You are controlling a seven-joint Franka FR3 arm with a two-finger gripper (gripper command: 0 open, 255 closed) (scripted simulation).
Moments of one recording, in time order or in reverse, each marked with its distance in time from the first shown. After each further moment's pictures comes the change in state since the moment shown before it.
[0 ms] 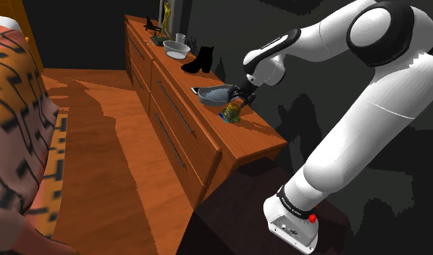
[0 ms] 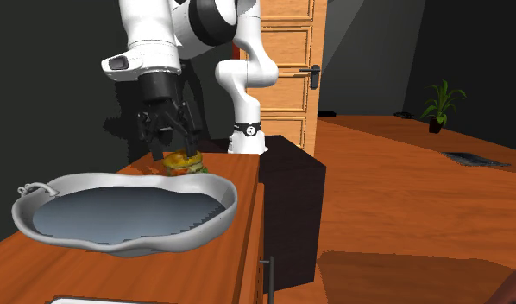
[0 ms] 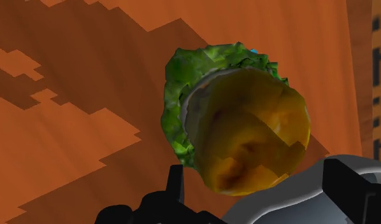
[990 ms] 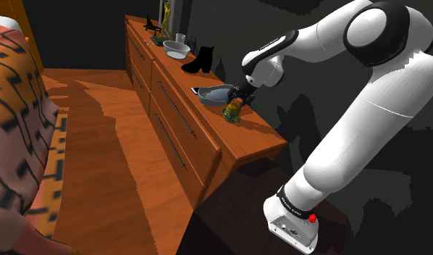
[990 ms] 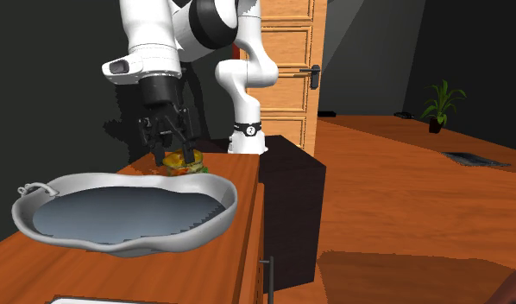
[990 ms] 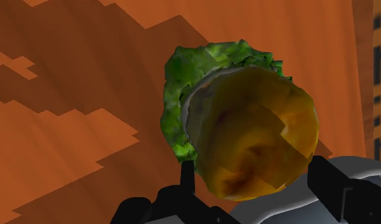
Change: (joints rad) arm 0.001 0.018 0.004 0.001 0.022 0.019 -0.015
